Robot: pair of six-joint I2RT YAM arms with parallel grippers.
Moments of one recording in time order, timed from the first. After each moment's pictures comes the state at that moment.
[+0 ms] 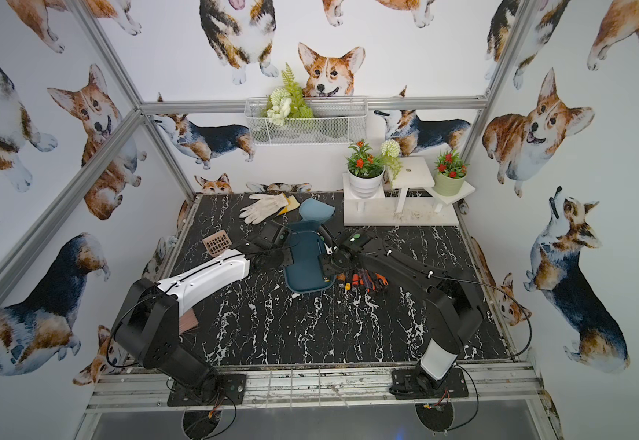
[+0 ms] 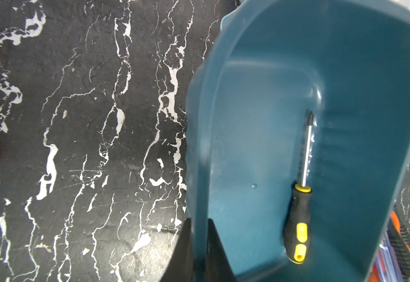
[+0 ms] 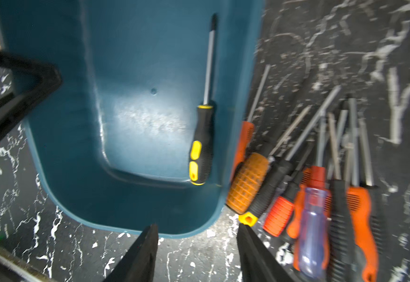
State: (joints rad) left arm -0.57 1.62 1.13 -0.52 -0.20 -0.73; right arm 0.79 1.69 1.36 -0.79 0.02 0.40
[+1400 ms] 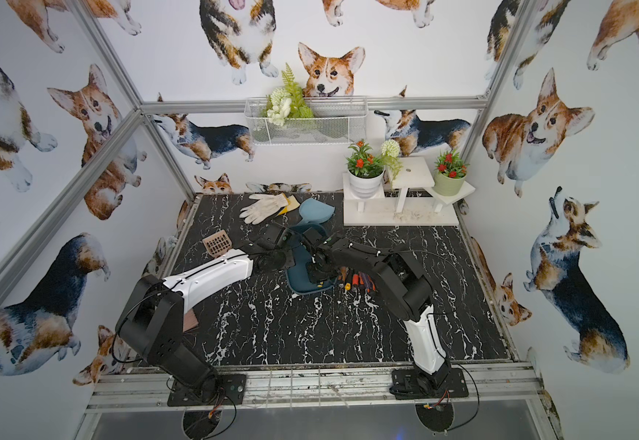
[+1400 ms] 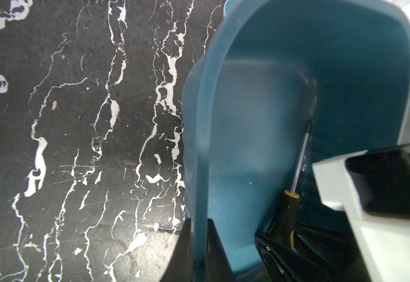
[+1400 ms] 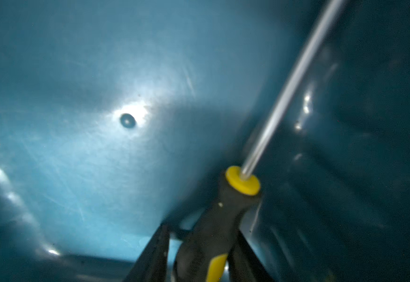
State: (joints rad) left arm -0.58 1.65 1.13 -0.52 -0.19 -0.74; right arm 0.81 2.06 1.49 -0.72 -0.01 0.45
